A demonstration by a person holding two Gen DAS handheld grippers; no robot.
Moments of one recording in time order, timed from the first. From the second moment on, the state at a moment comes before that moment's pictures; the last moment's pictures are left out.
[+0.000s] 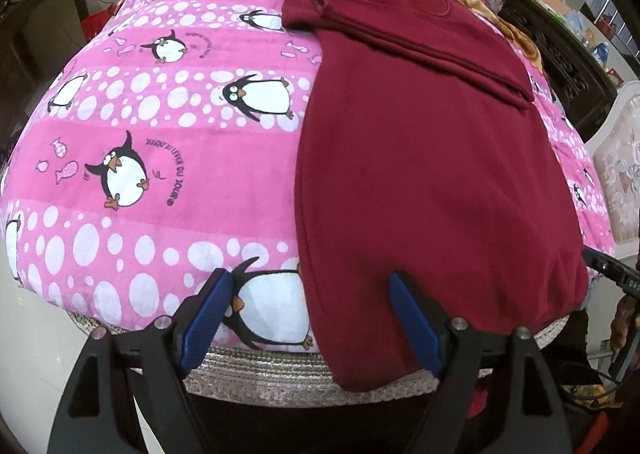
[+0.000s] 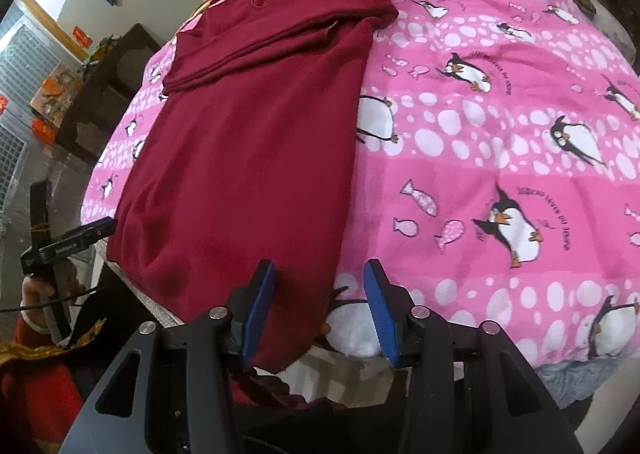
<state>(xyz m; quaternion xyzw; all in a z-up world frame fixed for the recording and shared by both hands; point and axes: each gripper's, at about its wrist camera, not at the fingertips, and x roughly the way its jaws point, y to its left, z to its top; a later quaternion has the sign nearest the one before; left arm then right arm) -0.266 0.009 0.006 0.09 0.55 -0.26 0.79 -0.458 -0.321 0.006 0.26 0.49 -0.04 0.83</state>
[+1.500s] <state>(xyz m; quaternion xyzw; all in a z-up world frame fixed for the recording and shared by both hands) -0.267 -0.027 0.009 0.09 0.60 -0.32 0.73 -0.470 -0.343 -0.008 0.33 0.46 0.05 0.82</state>
